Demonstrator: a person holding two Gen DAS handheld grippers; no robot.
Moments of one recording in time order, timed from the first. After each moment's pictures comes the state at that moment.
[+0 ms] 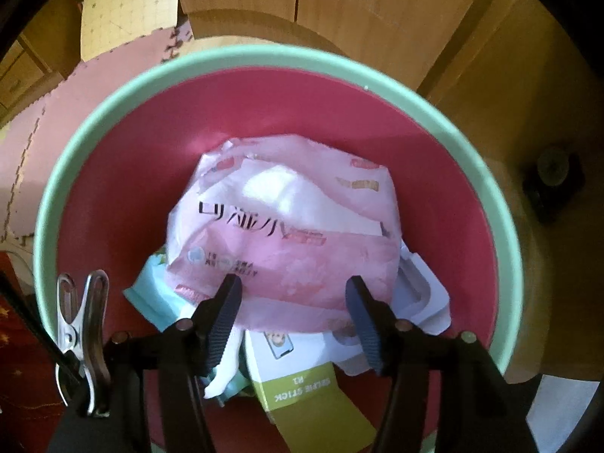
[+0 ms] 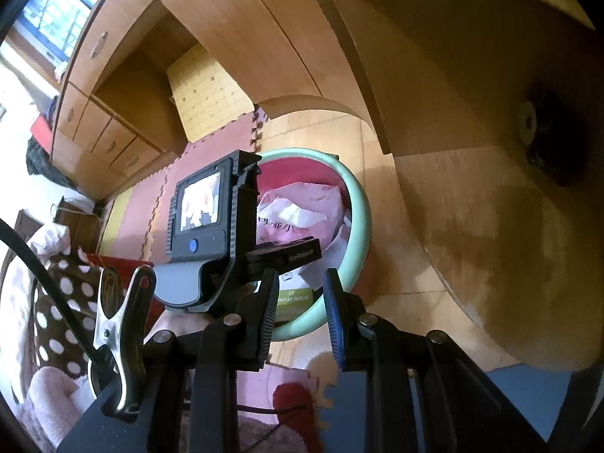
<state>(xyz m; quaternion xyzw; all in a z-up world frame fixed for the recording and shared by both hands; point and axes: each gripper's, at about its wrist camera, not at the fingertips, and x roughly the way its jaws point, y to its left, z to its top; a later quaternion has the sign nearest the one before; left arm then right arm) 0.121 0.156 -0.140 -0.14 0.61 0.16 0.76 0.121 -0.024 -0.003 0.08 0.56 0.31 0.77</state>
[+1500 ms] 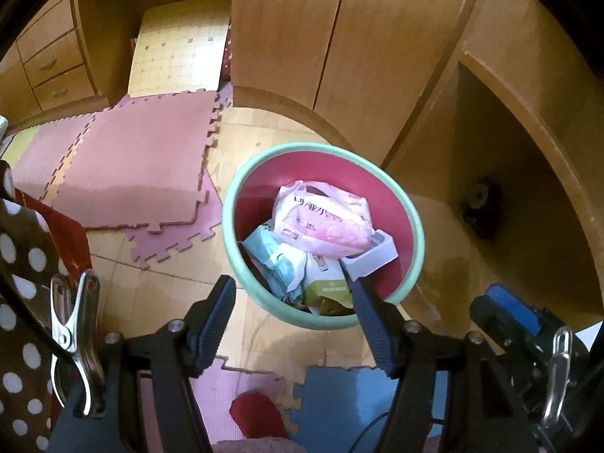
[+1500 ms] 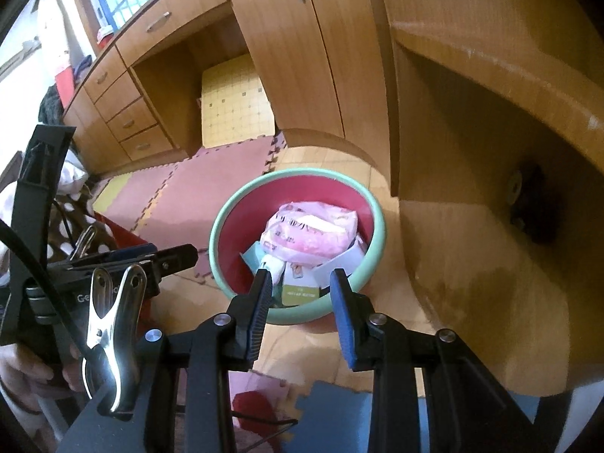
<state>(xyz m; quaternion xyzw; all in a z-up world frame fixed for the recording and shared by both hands) -0.030 0.167 0.014 -0.15 0.49 0.16 0.84 0.047 -0.017 0.030 0.00 0.46 0.33 0.82</state>
